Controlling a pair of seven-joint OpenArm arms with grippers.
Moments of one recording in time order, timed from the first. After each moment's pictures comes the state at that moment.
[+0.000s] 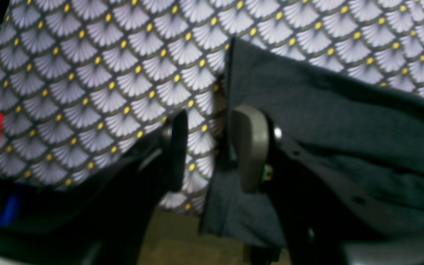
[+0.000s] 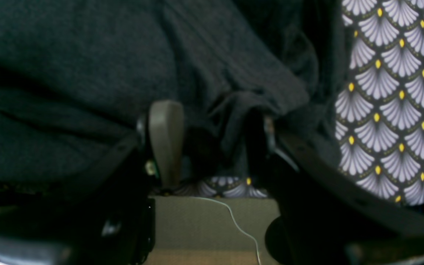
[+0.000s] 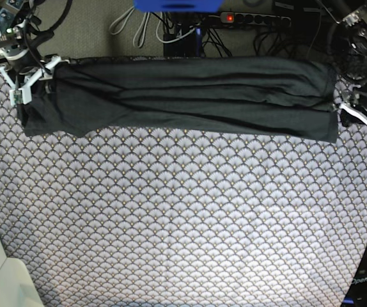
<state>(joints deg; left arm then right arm) 8.1 -12.2 -43.2 100.7 -25.4 -29.3 65.6 -24.1 0.2 39.9 103.7 7.3 40.1 -39.0</state>
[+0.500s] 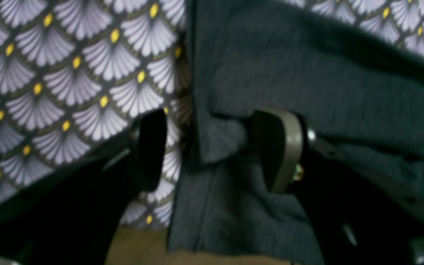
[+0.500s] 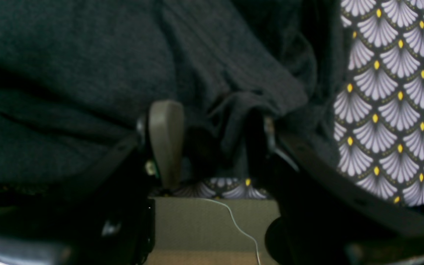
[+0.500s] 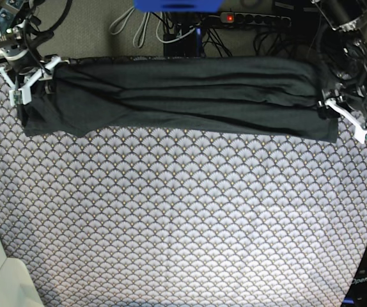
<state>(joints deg) 6.2 -13.0 -38.9 88.4 -24.8 -29.4 64.8 -24.1 0.2 39.9 103.7 7.3 40.1 -39.0</state>
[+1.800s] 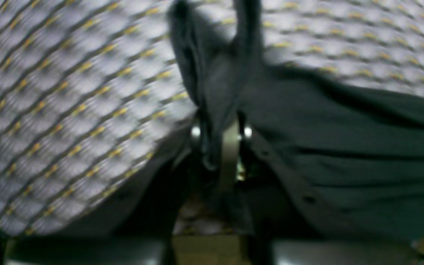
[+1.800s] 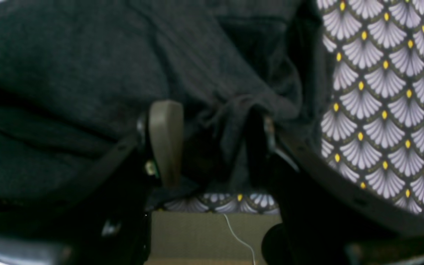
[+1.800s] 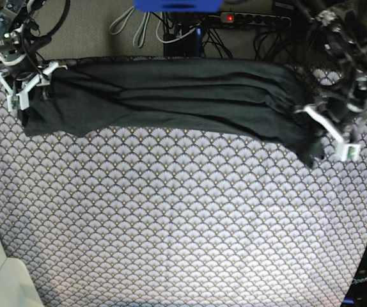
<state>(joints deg) 7.5 -4.2 -32.0 113.4 -25.0 -29.1 72.6 -22.6 1.0 39.9 103.7 7.3 40.1 -38.9</state>
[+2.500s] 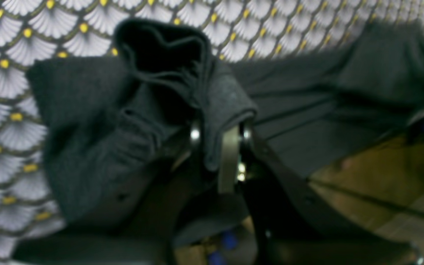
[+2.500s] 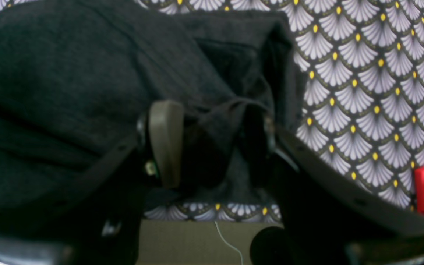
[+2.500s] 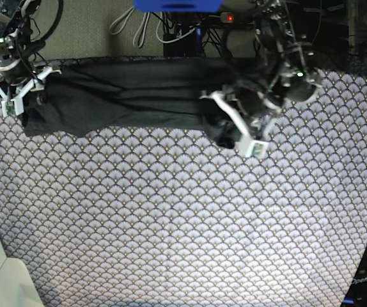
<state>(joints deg) 11.5 7.8 -6.0 114.7 -23.7 -19.8 71.9 -21.4 3.4 39.9 103.6 7.3 40.1 -39.1</state>
